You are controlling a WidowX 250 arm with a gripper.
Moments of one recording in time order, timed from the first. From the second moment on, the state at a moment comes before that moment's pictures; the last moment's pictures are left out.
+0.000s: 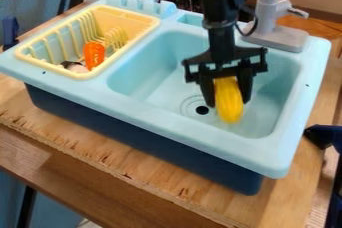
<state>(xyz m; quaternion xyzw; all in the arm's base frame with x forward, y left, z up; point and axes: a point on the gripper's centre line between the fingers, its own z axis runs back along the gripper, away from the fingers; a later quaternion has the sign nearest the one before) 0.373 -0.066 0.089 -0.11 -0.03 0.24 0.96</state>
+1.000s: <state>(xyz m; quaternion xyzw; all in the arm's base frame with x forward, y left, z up) 0.339 -0.001 0.094 -0.01 0.12 -0.02 0.99</state>
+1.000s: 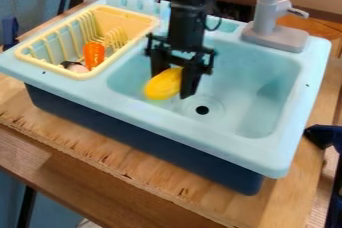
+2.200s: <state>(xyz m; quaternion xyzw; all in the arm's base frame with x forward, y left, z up) 0.360 -0.019 0.106 0.00 0.06 -0.13 0.99</state>
